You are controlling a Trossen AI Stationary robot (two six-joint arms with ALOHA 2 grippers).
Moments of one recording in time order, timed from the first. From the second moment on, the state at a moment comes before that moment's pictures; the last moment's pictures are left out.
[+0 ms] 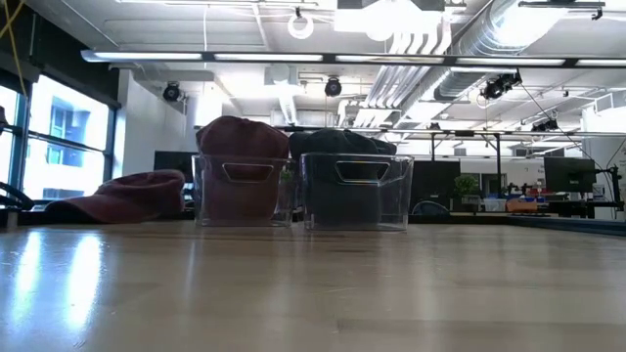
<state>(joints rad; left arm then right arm) 0.25 1.45 2.00 -0.35 0.39 -0.21 0.23 1.20 1.49 -0.54 0.02 0.02</state>
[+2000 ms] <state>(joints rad) 0.03 1.81 2.12 -0.15 0.91 -0.63 0.20 1.20 1.49 -0.61 0.01 0.12</state>
